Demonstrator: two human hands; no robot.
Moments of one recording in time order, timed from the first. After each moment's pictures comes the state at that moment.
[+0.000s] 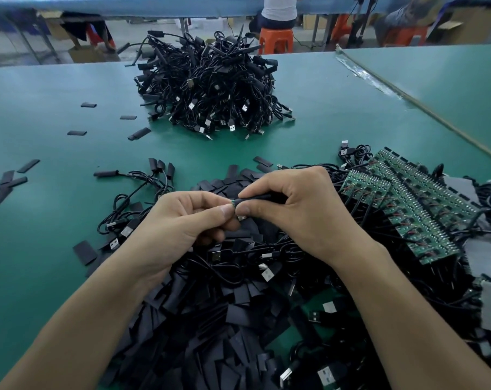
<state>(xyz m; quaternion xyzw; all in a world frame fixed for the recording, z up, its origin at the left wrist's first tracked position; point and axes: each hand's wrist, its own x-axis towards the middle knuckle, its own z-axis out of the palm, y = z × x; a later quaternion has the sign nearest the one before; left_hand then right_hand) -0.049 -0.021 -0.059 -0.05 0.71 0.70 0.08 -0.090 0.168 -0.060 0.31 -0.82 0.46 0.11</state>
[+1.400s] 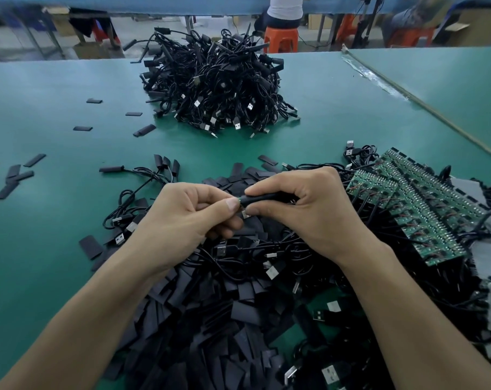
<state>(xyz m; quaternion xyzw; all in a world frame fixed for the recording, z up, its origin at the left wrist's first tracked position) -0.048 -0.023 -0.060 -0.01 0.77 0.64 0.03 -0.096 0.171 -0.069 0.35 -0.80 0.46 0.16</state>
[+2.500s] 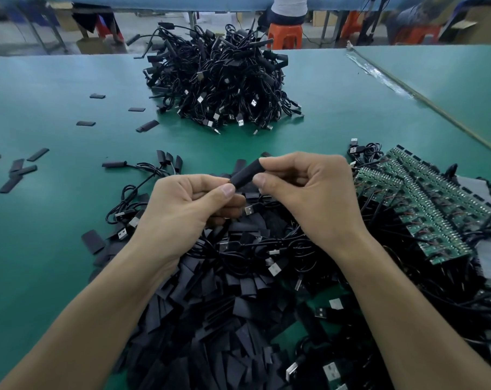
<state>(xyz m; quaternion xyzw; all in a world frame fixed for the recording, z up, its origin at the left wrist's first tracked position) -0.049 -0.019 -0.063 -0.05 0.71 0.70 -0.03 -0.092 0.158 -0.065 0.20 -0.76 0.61 0.12</state>
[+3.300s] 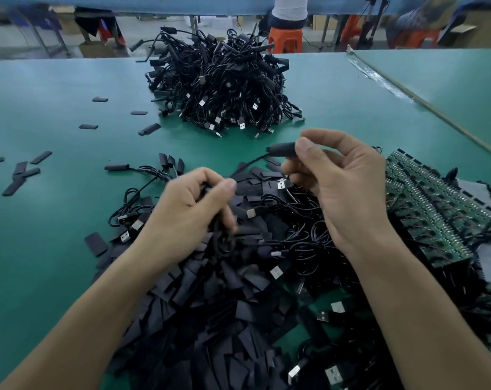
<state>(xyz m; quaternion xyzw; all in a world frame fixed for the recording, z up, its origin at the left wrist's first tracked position) -0.053 -0.031 -0.069 0.07 0.79 0.61 -0.06 -0.091 0.168 -0.047 0.08 -0.62 0.77 0.09</state>
